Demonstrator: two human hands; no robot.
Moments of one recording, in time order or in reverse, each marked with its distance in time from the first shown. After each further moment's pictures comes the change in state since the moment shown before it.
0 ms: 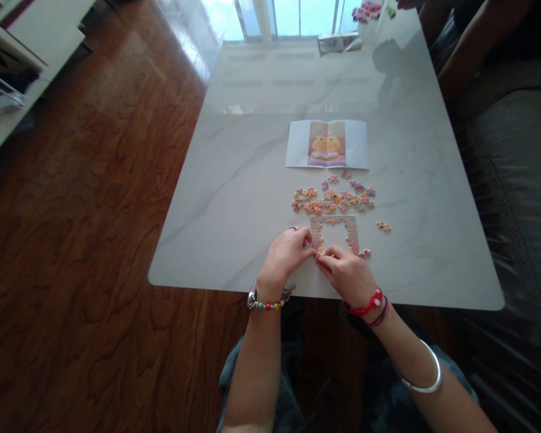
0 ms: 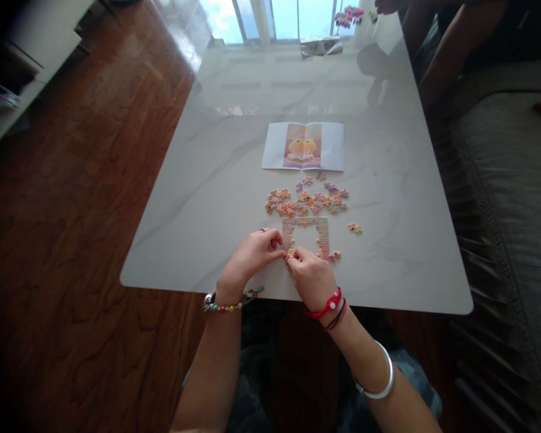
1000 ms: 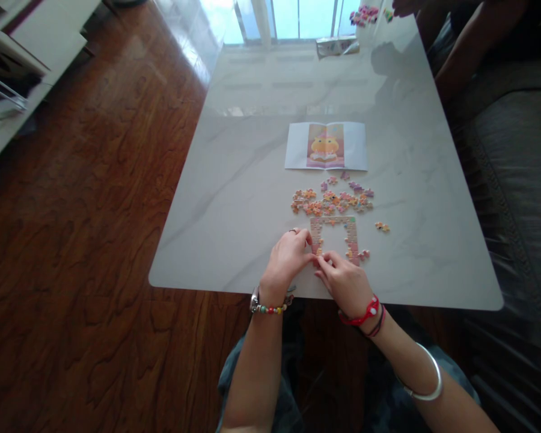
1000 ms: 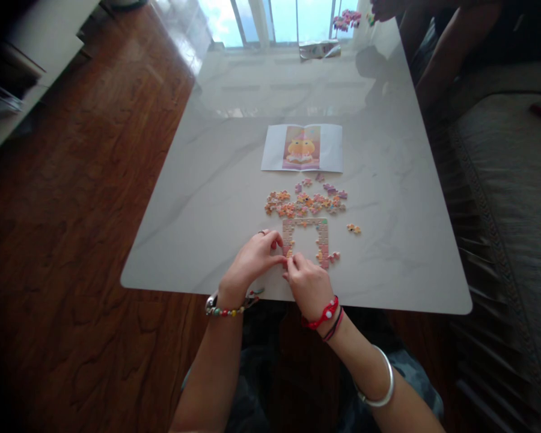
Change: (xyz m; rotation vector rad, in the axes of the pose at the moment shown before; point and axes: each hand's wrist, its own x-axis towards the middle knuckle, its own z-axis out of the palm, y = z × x) left_hand -0.005 0.009 -0.001 0.022 -0.018 -0.089; right_hand -0.010 -0.006 0.004 -0.024 0.002 0.012
